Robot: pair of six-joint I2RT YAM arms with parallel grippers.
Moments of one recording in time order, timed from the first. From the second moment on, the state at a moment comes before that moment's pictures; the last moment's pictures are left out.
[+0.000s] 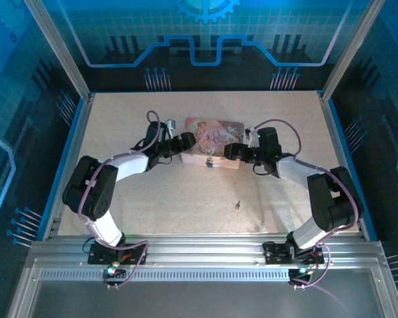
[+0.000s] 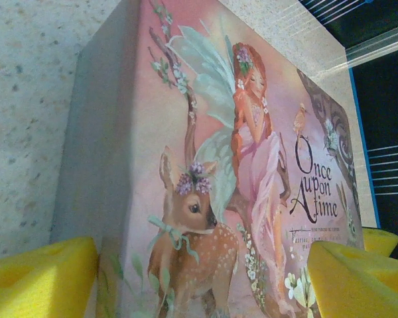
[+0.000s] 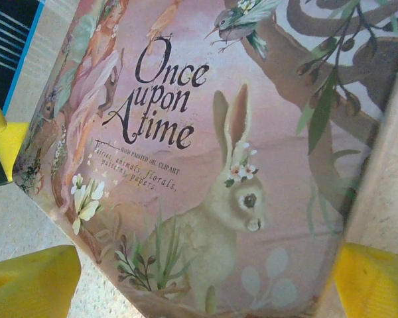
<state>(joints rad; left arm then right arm) -0.33 1.70 0.88 0.23 0.33 -0.77 0.30 1.56 0.77 0.10 -0.42 0.45</state>
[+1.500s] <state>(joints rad) -0.67 1.02 0.42 -0.06 0.08 -0.94 0.84 1.12 0.61 -0.74 0.01 0.62</state>
